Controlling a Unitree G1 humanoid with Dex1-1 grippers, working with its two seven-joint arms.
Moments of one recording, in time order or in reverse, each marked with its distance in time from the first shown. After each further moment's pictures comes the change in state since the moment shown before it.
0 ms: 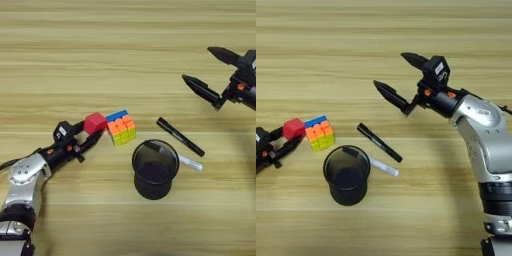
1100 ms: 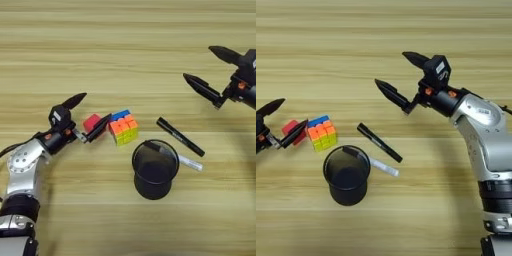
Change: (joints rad) left arm -0.005 -0.028 0.041 -0.216 -0.114 0.028 -0.060; right arm -0.009 0.000 0.000 0.031 -0.002 -0.034 0.001
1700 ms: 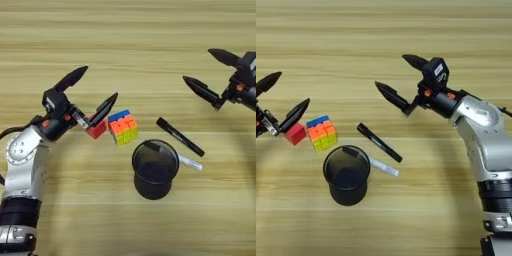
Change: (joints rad) left arm 0.071 -0.026 -0.012 -0.419 -0.077 0.102 0.065; right arm 0.006 0.000 0.029 0.049 -0.032 -0.011 0.003
